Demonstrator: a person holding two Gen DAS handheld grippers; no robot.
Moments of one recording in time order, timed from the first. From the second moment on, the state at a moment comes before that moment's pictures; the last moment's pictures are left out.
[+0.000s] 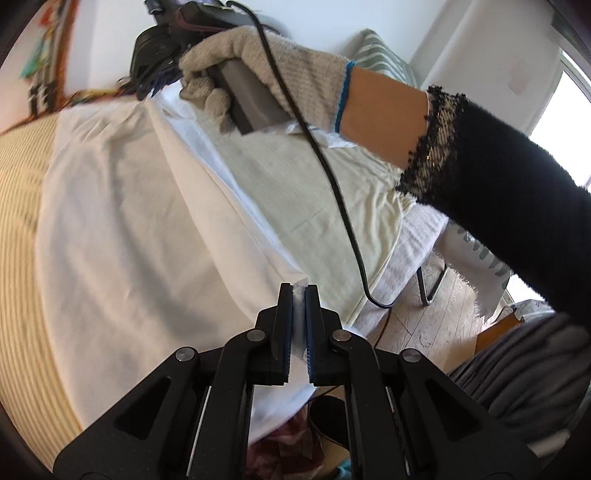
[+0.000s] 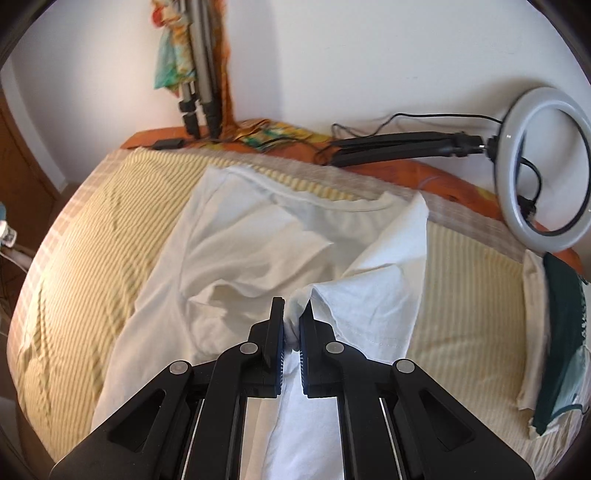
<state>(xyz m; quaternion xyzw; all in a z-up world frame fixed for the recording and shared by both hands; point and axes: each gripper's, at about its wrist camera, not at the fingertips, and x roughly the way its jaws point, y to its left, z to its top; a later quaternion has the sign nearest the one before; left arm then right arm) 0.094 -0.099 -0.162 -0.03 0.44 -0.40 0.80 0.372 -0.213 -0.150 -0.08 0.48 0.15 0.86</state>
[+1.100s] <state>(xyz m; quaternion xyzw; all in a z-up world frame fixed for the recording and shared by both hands) 0.132 0.033 -0.154 -0.07 0.44 -0.26 0.86 0.415 -0.312 -0.176 0.08 0.49 0.18 0.85</state>
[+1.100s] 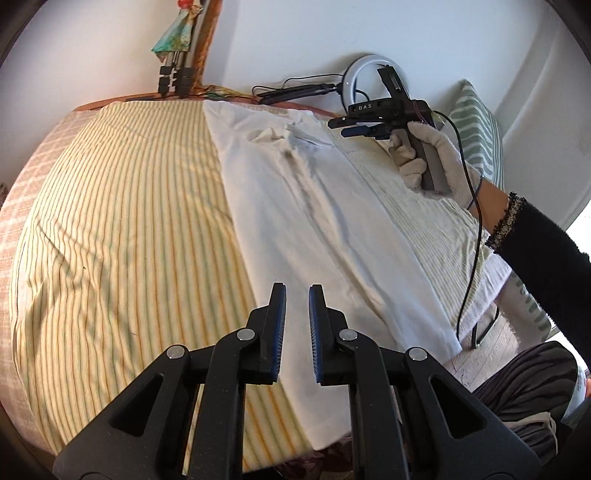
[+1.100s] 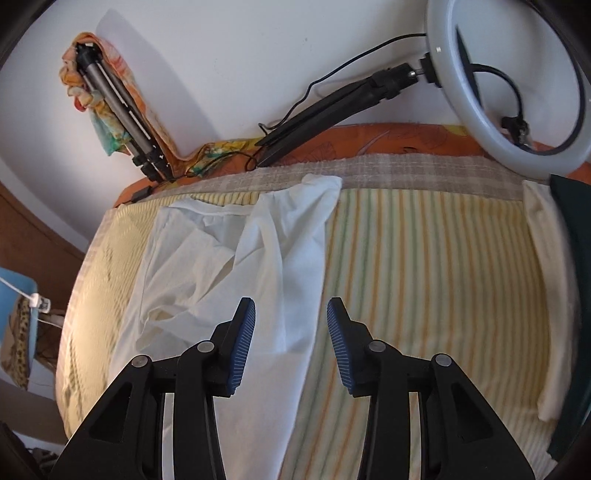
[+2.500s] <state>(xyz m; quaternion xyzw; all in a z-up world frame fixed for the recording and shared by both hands) 0.145 0.056 -0.176 -0.09 0.45 -0.25 0.85 0.443 -0.272 -0.158 0.06 0.48 0.21 0.85</state>
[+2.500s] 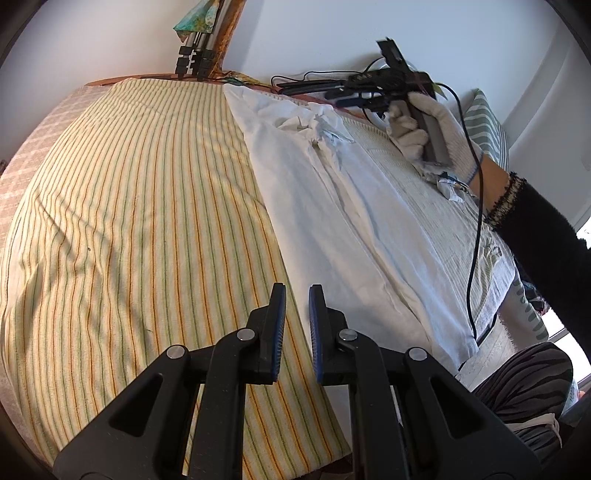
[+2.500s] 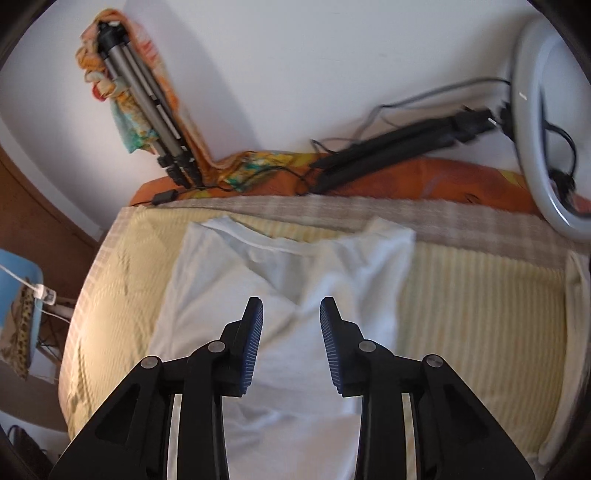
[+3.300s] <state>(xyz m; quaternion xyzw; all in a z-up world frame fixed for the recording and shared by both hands) 0.147 0.048 -0.178 -0.10 0.45 -0.26 0.85 0.437 -0.242 -0.155 0.08 0.49 0.27 0.83</state>
